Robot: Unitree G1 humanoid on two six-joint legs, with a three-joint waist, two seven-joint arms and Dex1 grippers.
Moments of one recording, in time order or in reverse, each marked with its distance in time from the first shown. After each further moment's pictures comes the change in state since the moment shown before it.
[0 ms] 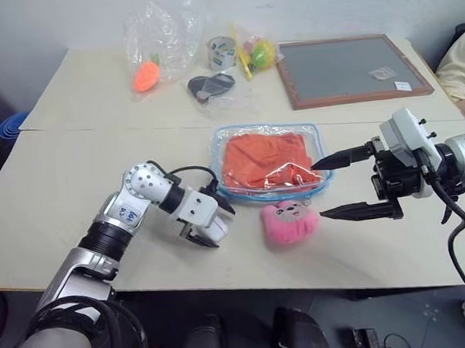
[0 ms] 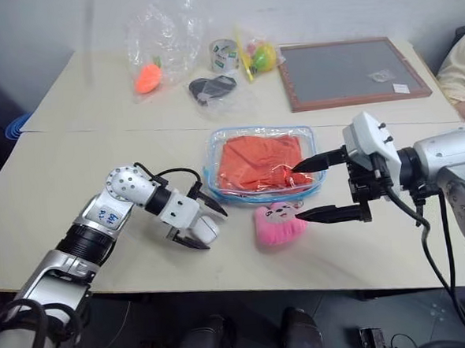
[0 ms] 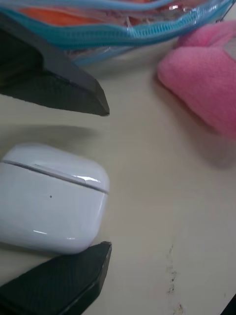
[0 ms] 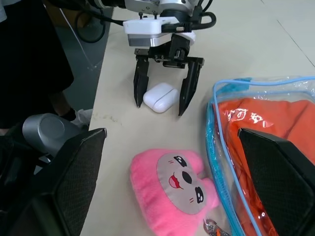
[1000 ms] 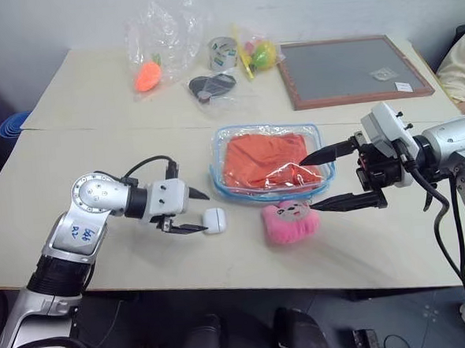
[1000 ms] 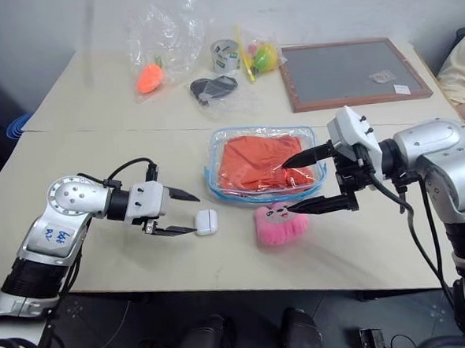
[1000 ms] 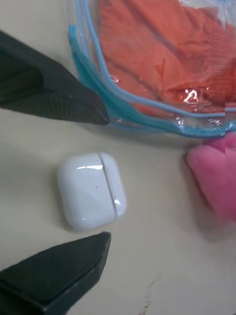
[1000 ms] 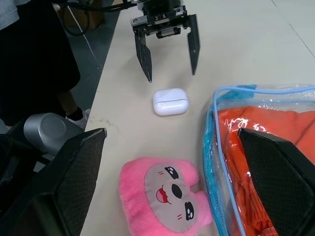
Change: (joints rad) left arm 0.230 0.156 0.242 -0.485 -0.111 0.523 0.235; right arm -0.134 0.066 0.127 0.154 -0.078 -0.067 0.068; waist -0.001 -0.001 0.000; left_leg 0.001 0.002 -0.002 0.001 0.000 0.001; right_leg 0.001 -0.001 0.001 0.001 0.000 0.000
